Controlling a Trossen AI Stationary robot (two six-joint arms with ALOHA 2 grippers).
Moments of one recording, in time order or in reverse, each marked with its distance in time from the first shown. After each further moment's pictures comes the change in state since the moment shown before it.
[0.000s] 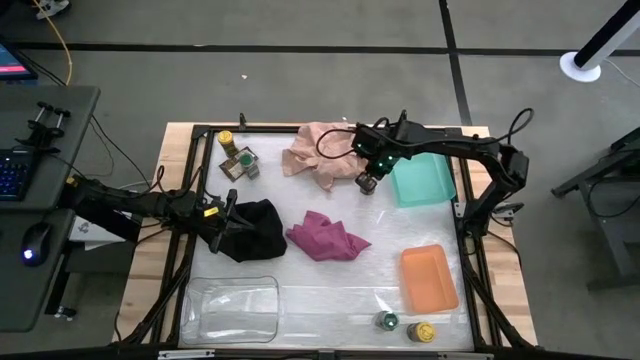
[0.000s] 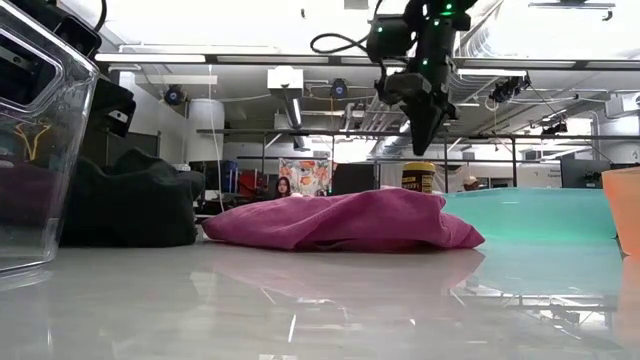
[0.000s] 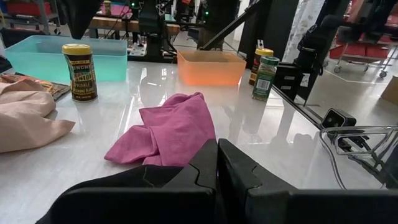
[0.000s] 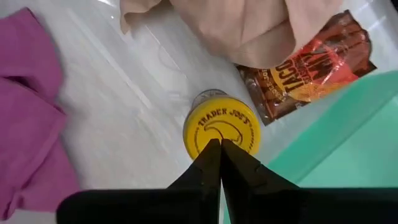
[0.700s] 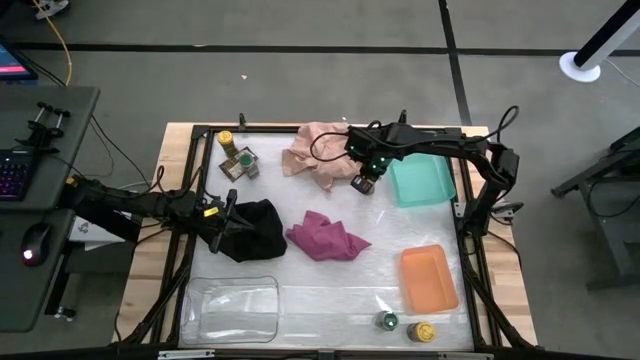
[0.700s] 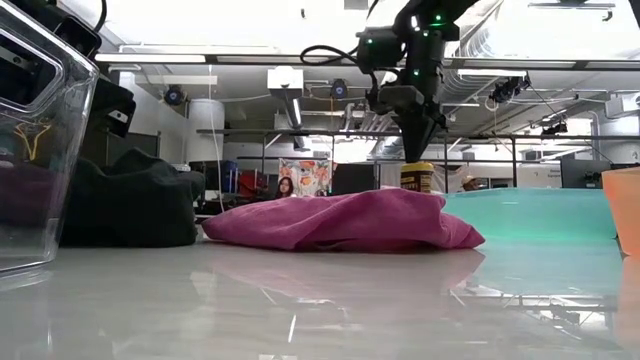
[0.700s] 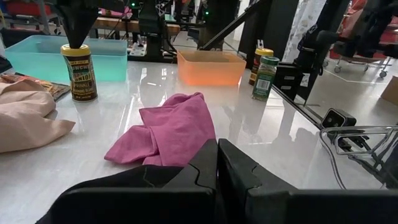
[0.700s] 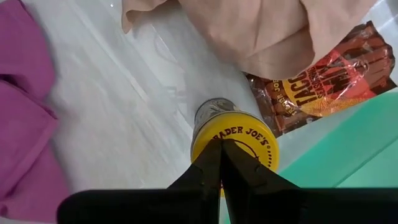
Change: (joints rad) left arm 0.000 0.000 0.000 0.000 0.000 0.000; right arm 0.000 0.101 0.005 0.021 -0.004 -0.043
